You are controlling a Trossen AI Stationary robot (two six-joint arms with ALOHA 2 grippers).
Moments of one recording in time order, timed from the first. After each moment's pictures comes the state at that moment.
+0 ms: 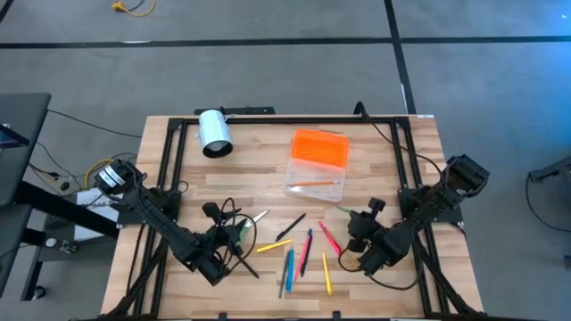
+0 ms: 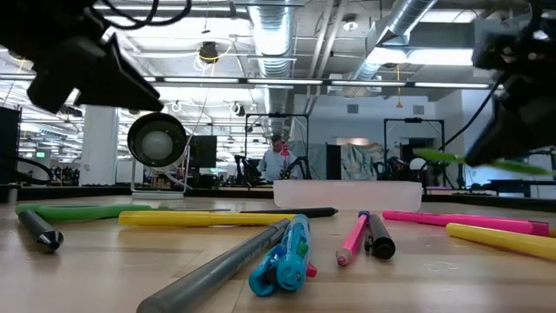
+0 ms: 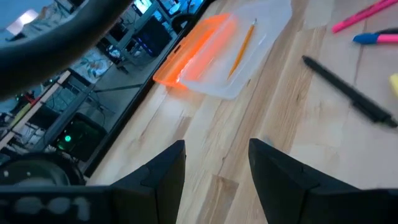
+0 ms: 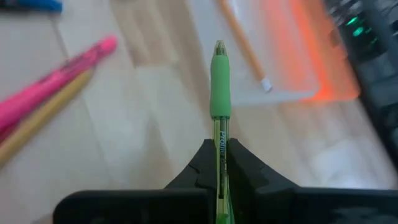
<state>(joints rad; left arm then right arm) -0.74 1.65 0.88 -0.72 -1.22 -0.90 0.74 1.64 0.82 -0.96 0.83 1.06</state>
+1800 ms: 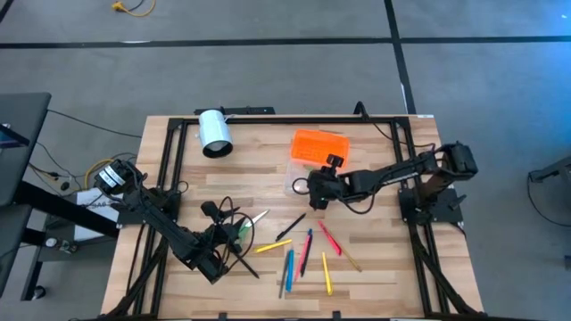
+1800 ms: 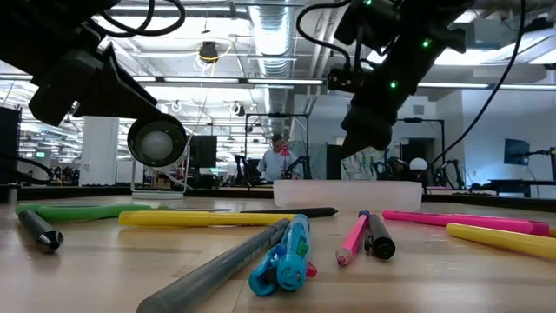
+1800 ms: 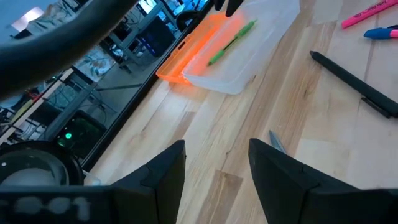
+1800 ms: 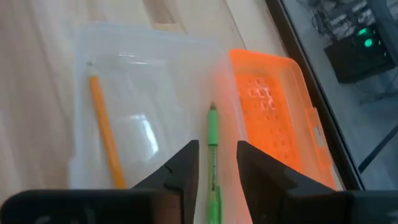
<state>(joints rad) -0.74 1.65 0.83 -0.68 -1.24 -0.93 0.08 1.64 0.93 -0.34 0.67 0.07</state>
